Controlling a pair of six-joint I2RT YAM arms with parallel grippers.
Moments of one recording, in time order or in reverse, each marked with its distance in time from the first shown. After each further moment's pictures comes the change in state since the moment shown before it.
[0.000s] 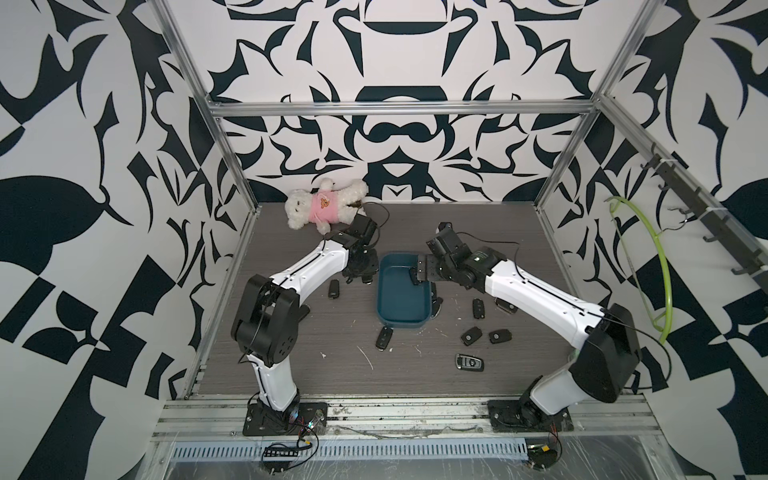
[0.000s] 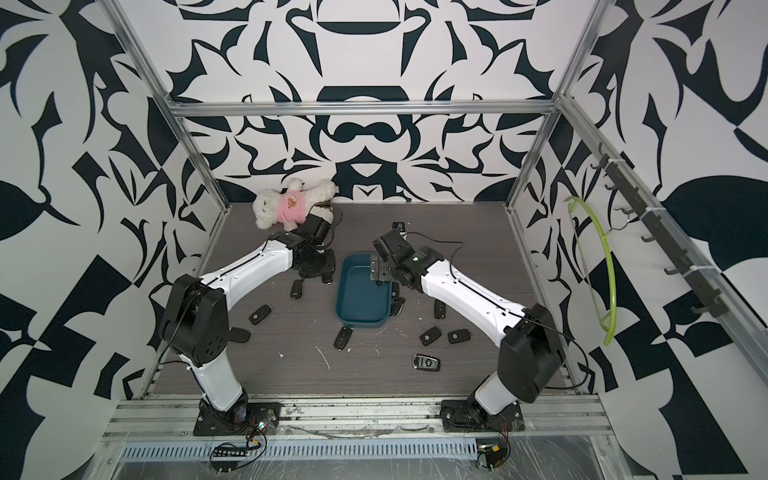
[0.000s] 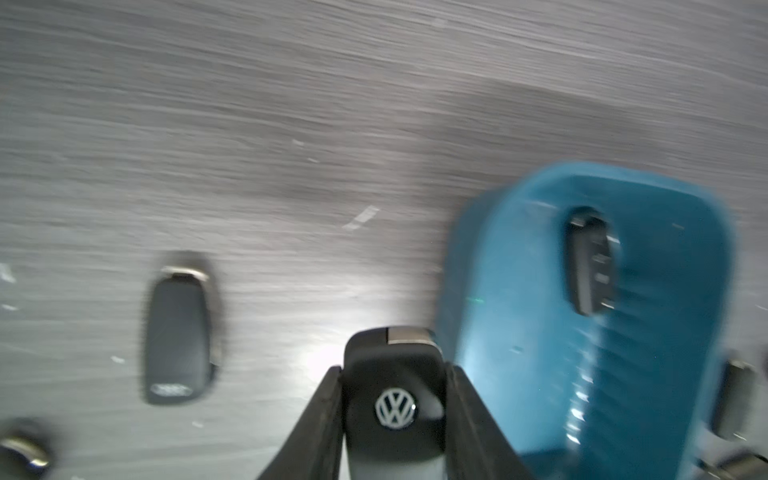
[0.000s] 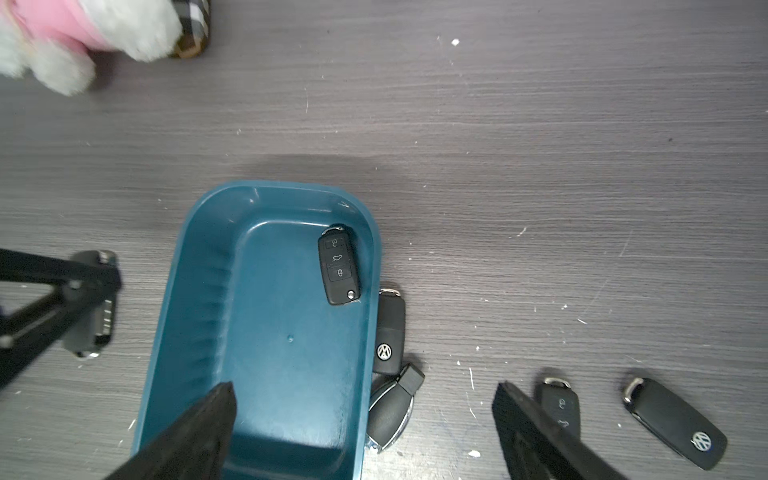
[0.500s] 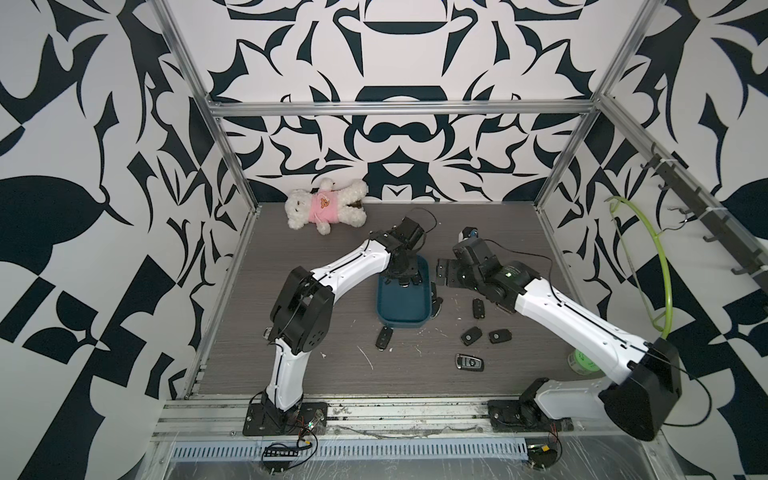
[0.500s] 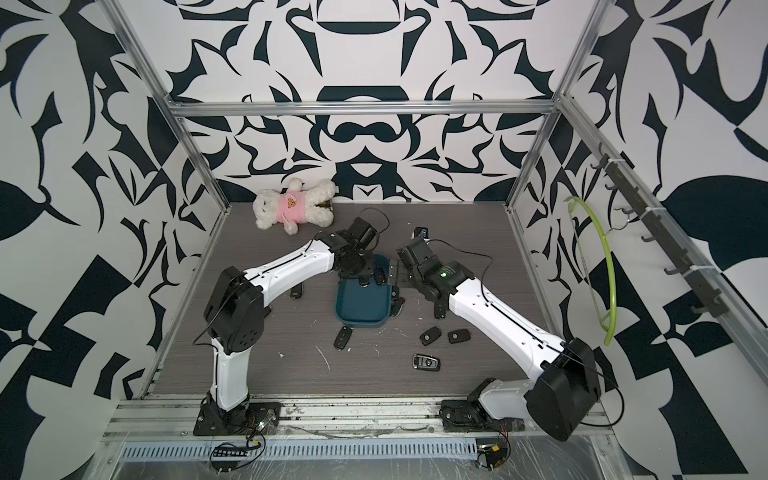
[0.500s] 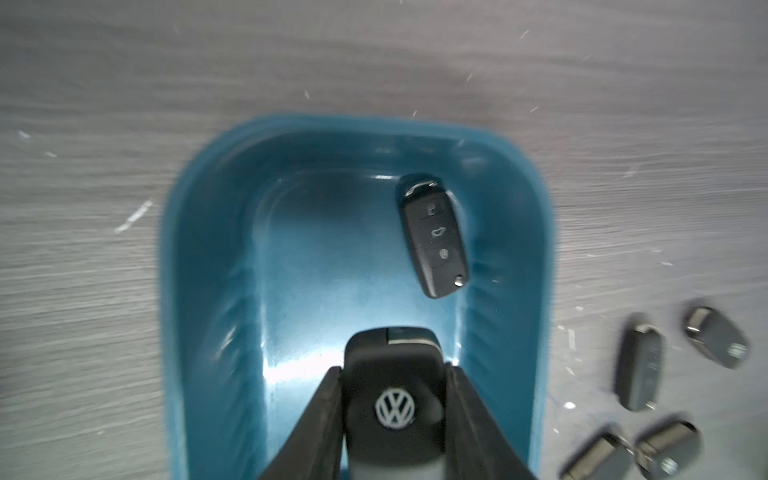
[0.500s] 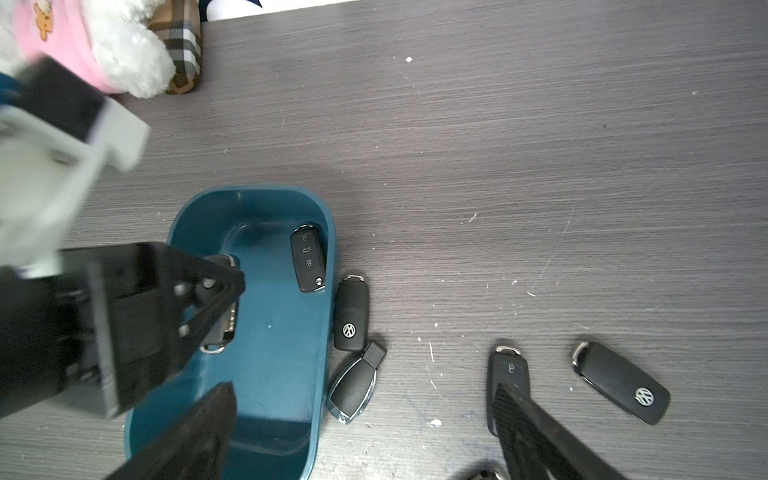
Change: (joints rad) left arm -0.196 0.240 0.270 -0.053 -0.042 -0.106; right arm -0.050 -0.217 -0.168 0.024 -0.016 -0.001
